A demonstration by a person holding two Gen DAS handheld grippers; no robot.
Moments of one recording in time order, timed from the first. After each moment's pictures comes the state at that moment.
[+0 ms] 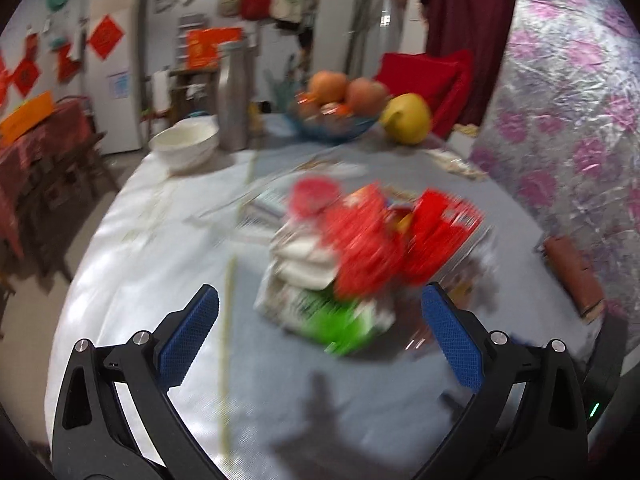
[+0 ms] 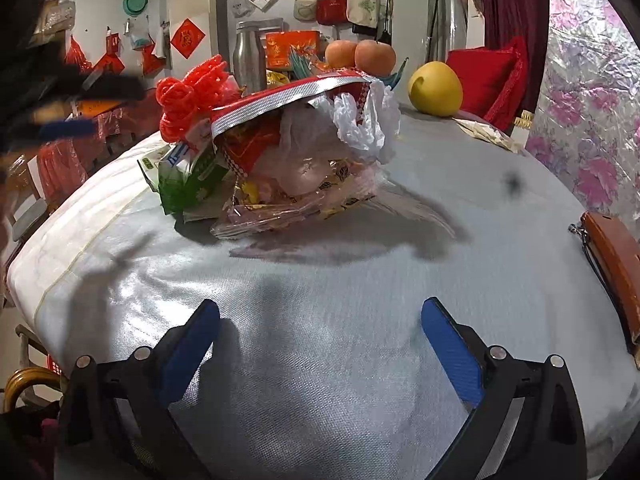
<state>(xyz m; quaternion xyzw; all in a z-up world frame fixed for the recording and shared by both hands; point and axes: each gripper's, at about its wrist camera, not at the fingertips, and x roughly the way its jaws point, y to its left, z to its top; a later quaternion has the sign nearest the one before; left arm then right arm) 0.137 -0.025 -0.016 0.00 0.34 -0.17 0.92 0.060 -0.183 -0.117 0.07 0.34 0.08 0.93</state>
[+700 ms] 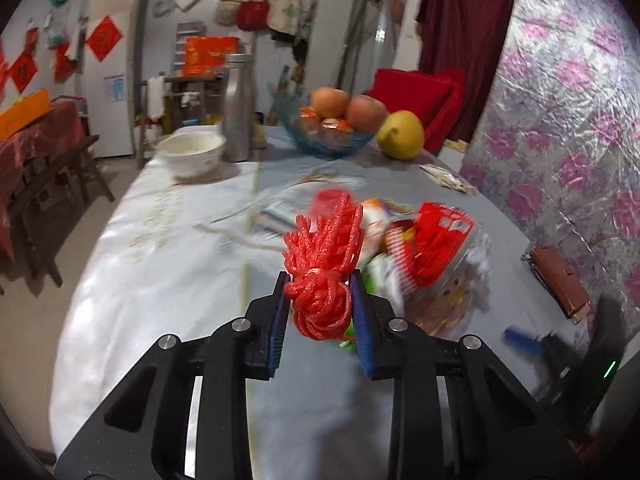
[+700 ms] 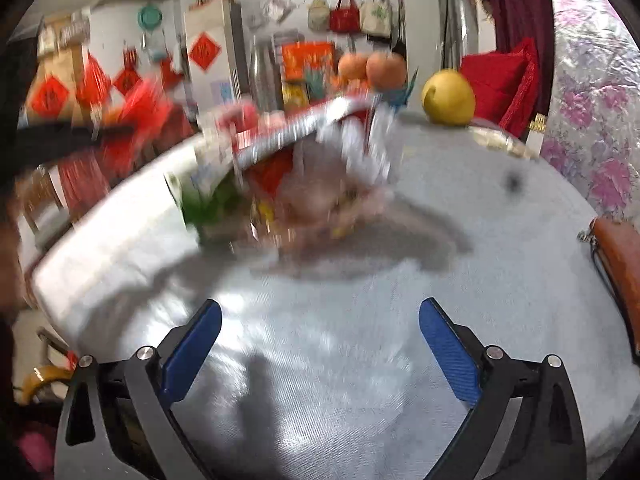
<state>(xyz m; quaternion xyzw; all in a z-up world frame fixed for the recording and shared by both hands) 0.110 0.029 -0.014 -0.03 0.32 -0.18 0.93 0.051 -0.202 -0.102 0.10 0.31 0.12 0.94</state>
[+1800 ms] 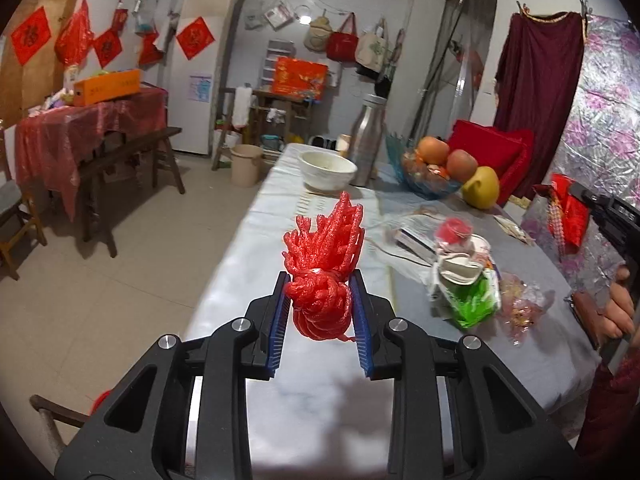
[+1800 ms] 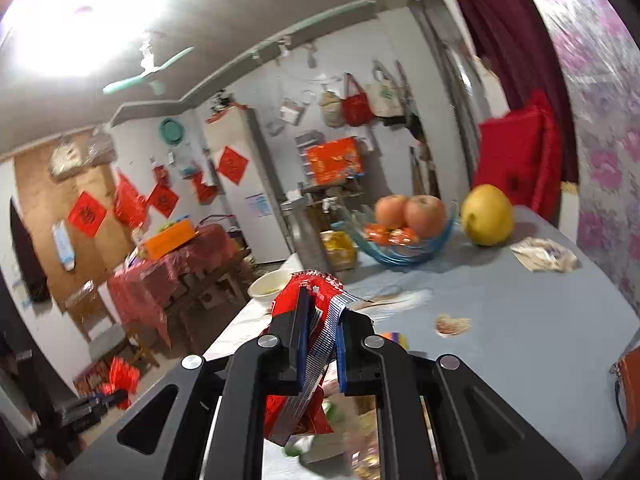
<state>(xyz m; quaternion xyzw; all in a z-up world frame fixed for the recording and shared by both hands) 0.055 0.169 -0.004 -0.09 0.28 -0.05 0.96 0.108 -0.221 0.051 0.21 0.15 0.17 0.95</state>
